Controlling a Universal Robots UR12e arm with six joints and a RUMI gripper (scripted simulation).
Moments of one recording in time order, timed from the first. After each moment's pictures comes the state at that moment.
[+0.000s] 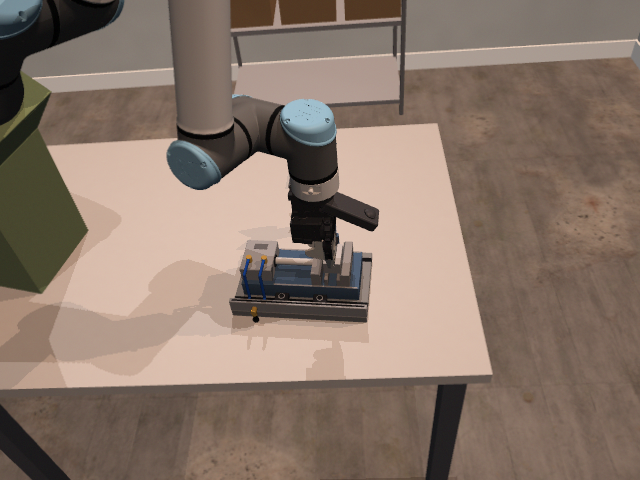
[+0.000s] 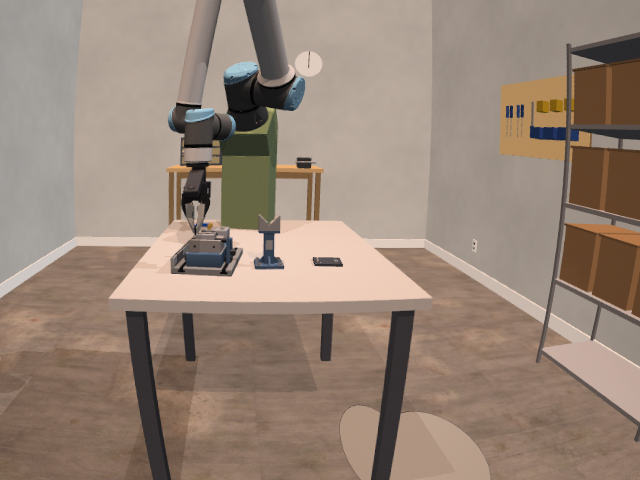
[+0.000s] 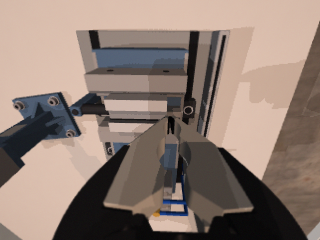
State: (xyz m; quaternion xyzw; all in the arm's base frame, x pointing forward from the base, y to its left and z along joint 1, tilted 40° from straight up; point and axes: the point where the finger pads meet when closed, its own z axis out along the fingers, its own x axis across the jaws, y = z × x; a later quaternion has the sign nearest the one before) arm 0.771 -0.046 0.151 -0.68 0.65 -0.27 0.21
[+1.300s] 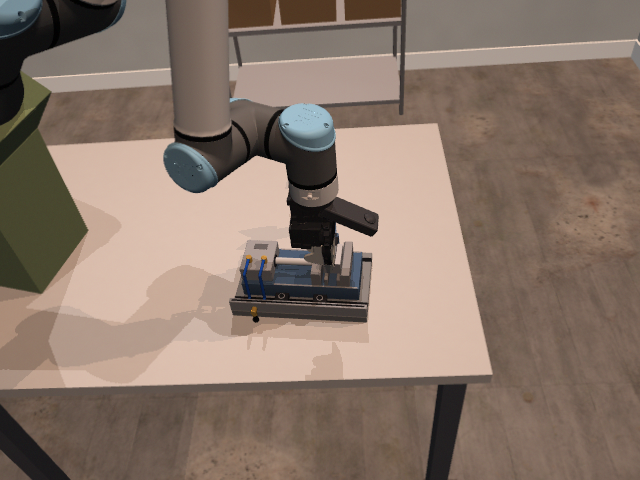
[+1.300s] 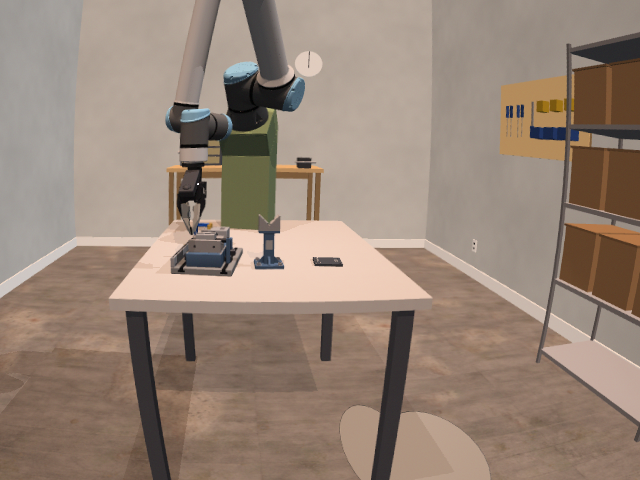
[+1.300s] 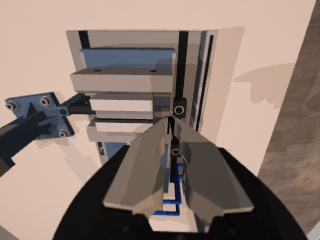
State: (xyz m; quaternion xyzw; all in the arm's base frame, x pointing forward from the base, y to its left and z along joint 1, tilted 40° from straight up) arm 0.772 -0.060 0.153 -0.68 0.65 -0.27 0.21
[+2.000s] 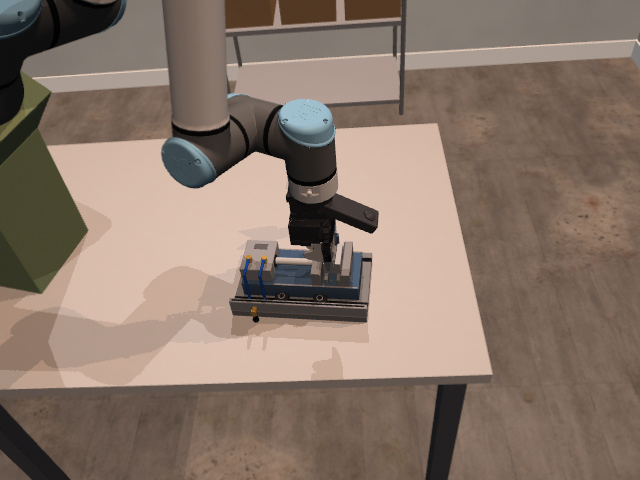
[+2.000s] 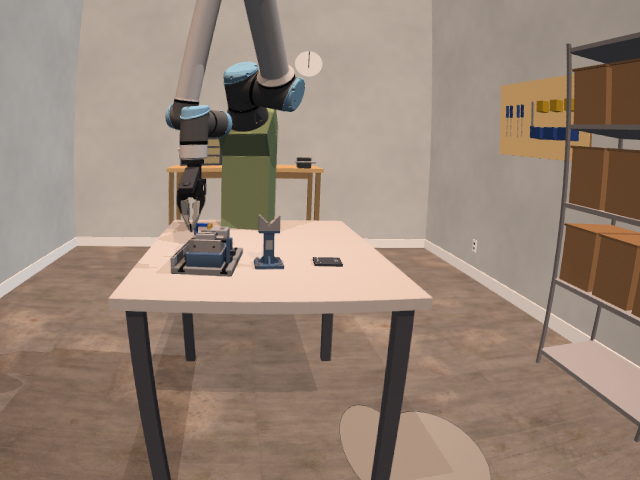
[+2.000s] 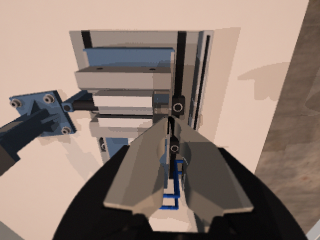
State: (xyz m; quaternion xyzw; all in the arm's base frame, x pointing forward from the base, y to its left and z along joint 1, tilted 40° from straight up) arm 0.766 -0.061 0.160 -0.68 0.65 -0.27 0.21
